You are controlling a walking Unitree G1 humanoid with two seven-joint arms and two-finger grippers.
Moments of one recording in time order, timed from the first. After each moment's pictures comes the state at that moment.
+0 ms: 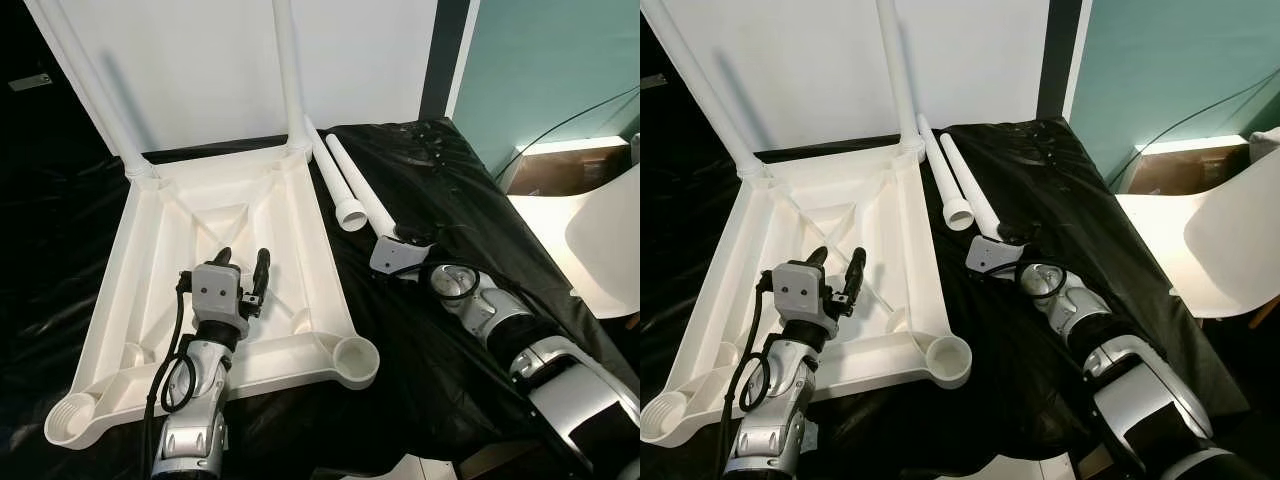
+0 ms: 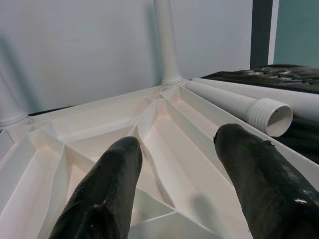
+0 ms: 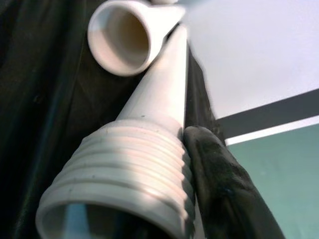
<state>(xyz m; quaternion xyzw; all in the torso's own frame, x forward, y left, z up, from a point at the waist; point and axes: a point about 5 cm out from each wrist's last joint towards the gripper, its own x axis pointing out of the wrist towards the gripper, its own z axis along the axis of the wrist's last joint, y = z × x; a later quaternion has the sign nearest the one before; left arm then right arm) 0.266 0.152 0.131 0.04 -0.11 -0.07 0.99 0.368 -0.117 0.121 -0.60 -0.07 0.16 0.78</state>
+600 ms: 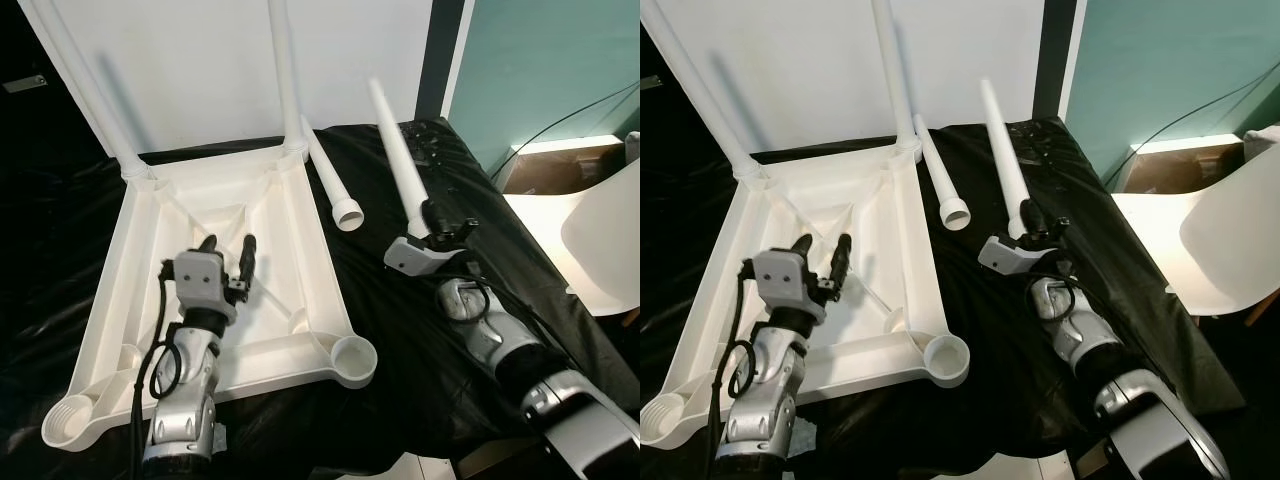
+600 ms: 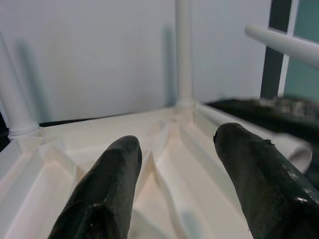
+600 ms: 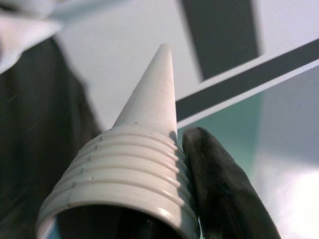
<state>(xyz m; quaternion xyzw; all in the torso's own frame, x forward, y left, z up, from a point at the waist) 0.283 0.170 0.153 -0.02 -0.15 -0.05 0.99 0.336 -0.131 0.138 -0.62 -0.25 -0.05 0.75</state>
